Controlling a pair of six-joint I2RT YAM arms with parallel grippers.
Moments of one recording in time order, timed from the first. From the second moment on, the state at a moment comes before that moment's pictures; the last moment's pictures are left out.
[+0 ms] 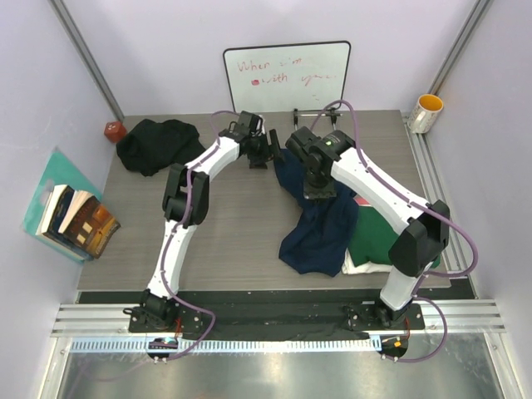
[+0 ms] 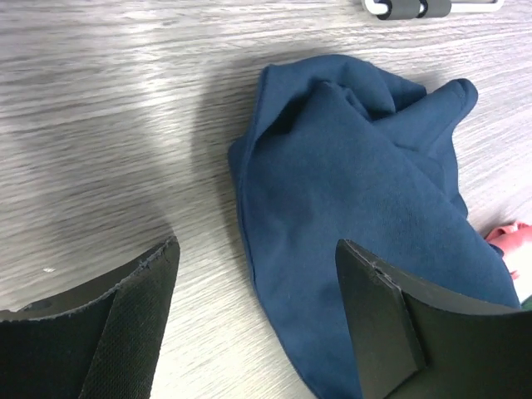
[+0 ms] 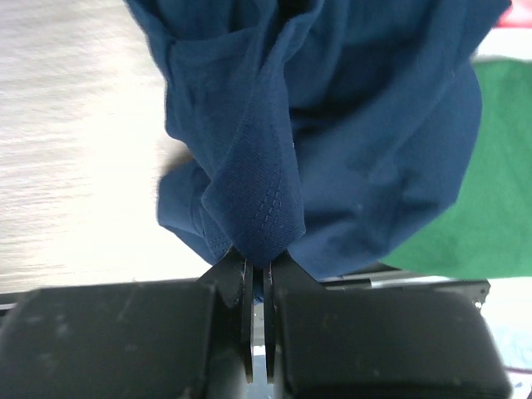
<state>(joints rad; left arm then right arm) -0.43 2.48 2.12 -0.52 0.33 -0.60 0.66 1.75 1.75 -1.34 0.26 0.68</state>
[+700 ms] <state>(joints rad) -0.48 2.62 2.27 -0.44 0.34 -0.69 0.62 1.57 1.56 -1.34 0.24 0.74</state>
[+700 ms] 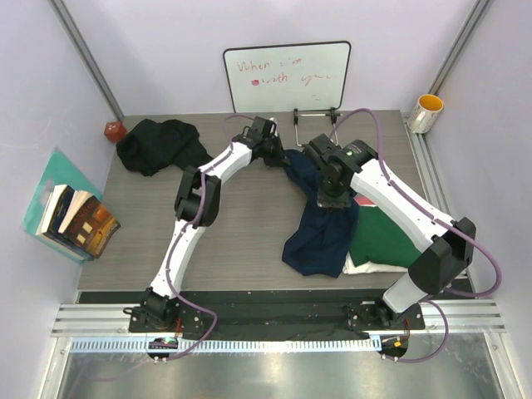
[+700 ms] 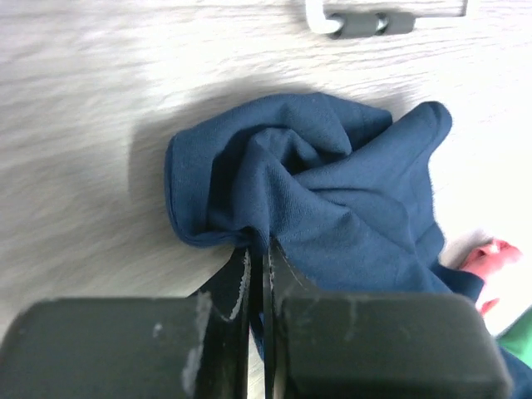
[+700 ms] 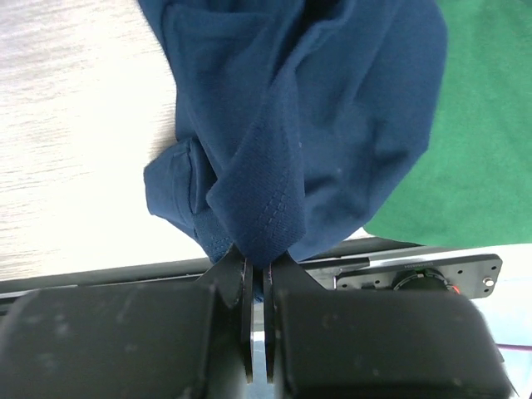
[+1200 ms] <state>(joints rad) -0.27 1.87 1.55 -0.51 0.04 -0.60 0.51 1.54 1.71 -1.24 0.27 0.66</state>
